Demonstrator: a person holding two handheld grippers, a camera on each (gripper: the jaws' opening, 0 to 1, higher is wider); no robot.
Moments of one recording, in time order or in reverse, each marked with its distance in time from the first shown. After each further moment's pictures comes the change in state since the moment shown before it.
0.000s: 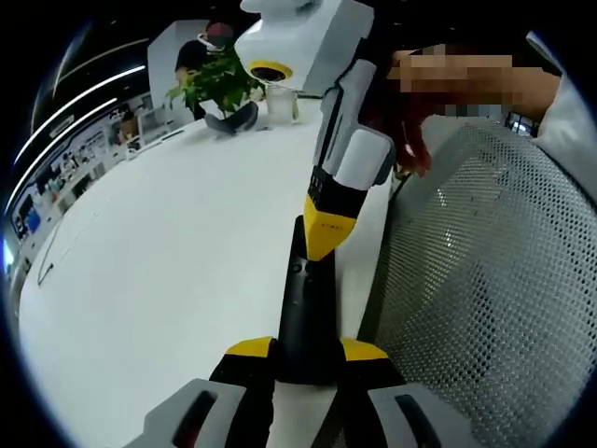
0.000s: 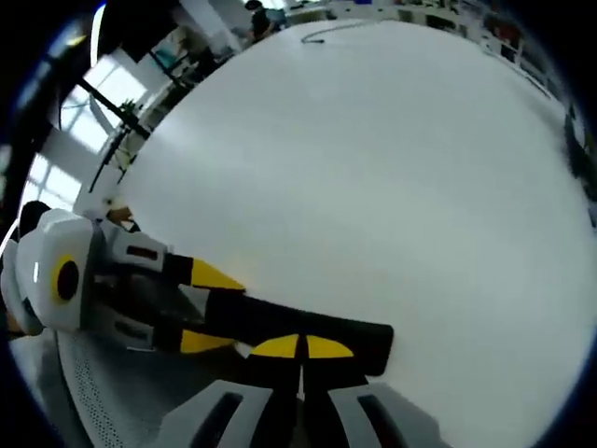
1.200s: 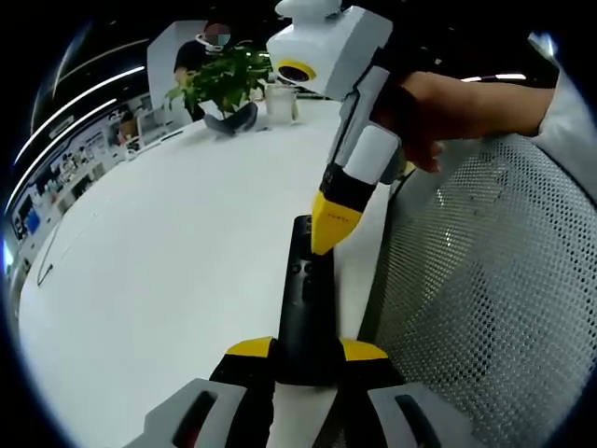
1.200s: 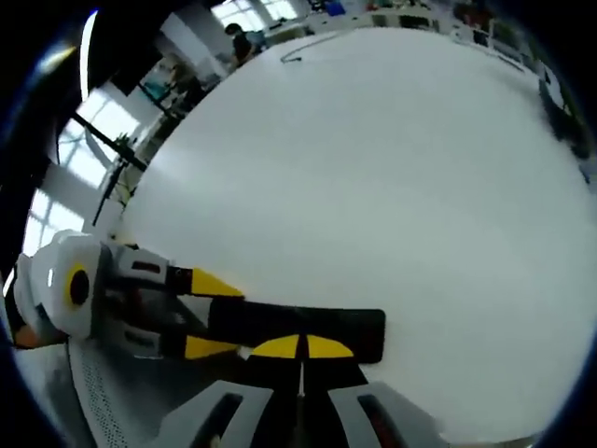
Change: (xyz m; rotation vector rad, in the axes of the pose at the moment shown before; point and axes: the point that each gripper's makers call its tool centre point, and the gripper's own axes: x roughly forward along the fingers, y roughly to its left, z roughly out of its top) left arm 0.000 0.000 -0.001 0.003 -0.003 -0.003; right arm -0.006 -0.008 -0.005 0.166 -0.098 0.056
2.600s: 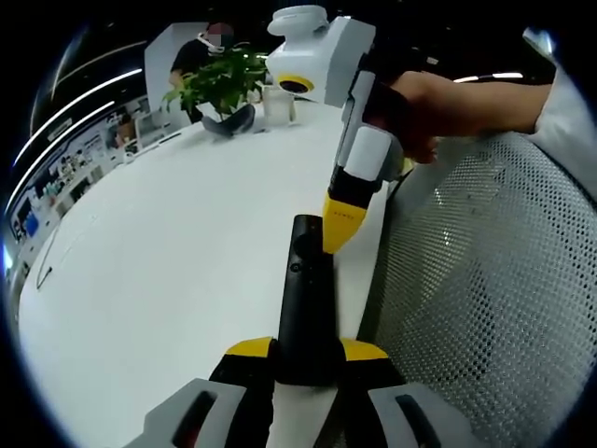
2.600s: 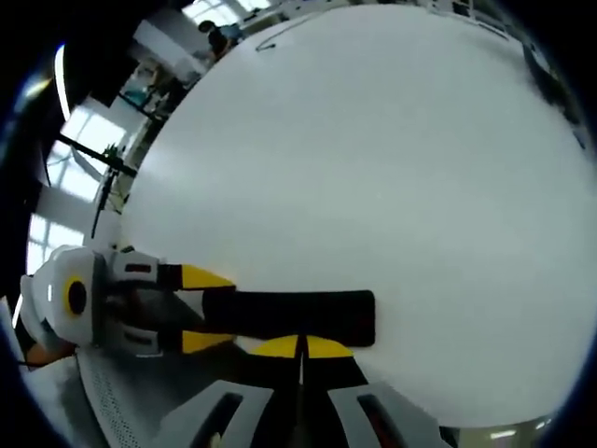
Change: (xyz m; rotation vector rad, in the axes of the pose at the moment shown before) left arm 0.000 0.000 0.003 0.012 -0.007 -0.007; right arm -0.002 -0.005 -0.010 0.063 0.066 0.009
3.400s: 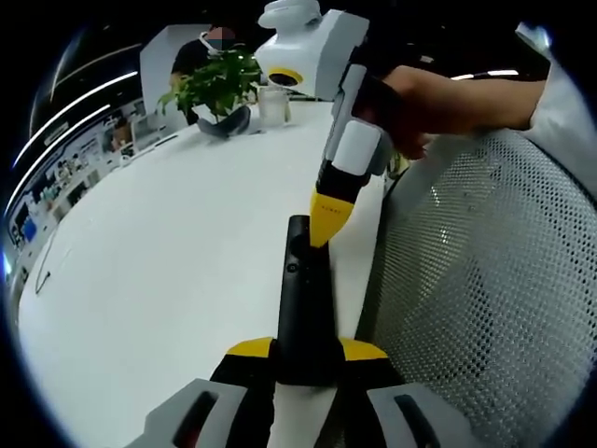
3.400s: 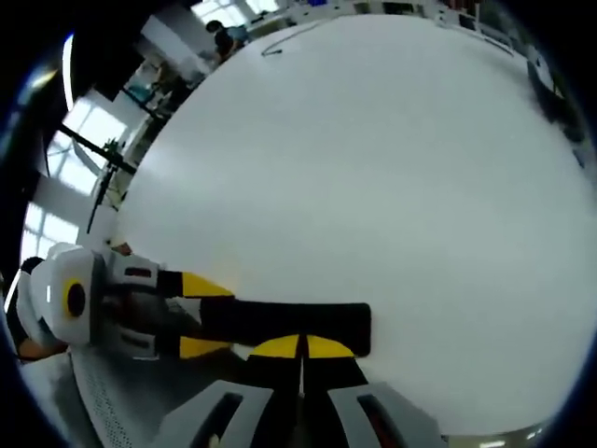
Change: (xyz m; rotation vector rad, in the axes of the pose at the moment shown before) left arm 0.000 -0.002 0.001 0.022 -0.005 -0.018; right arm -0.003 0.000 0.012 -0.061 -0.041 -0.041
